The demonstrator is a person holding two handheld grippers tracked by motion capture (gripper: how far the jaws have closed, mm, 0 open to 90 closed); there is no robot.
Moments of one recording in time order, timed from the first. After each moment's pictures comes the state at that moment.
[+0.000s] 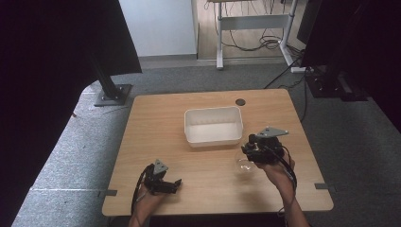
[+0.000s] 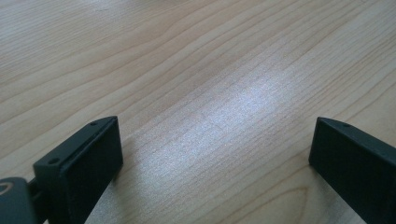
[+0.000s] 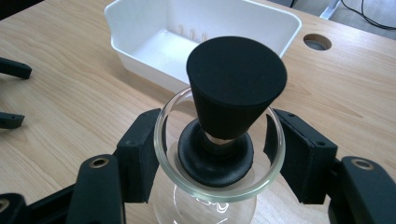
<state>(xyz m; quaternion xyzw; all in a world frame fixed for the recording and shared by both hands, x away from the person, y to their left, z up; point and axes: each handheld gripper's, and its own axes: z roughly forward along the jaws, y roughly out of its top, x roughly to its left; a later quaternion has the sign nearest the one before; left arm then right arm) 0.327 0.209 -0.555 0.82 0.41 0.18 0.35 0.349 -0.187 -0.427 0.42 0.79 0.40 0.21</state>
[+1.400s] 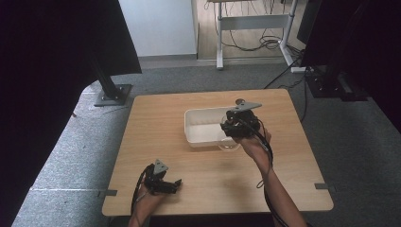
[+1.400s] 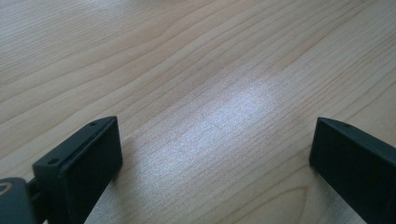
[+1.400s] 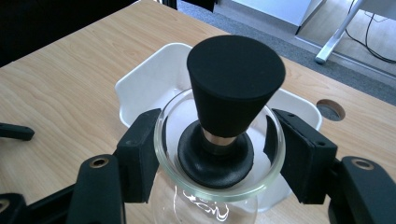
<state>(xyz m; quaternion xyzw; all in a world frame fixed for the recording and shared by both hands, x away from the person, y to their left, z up) 0.327 0.209 -0.555 0.83 0.41 0.18 0.34 0.412 -0.124 -0.383 0.39 0.79 0.41 0.22</state>
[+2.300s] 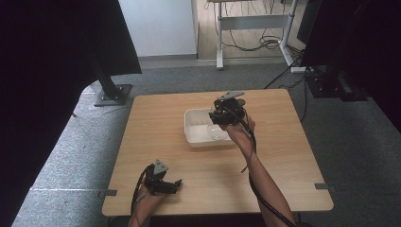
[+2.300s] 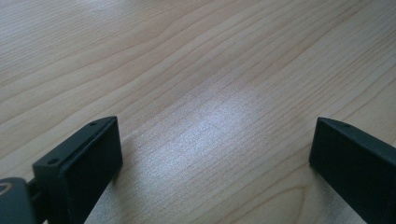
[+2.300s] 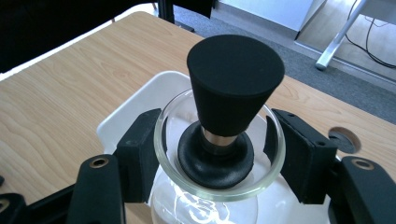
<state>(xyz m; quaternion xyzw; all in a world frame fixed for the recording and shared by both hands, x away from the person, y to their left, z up) 0.327 0.209 -0.555 0.83 0.41 0.18 0.35 0.462 -0.086 -0.387 0.40 0.79 0.41 0.22</state>
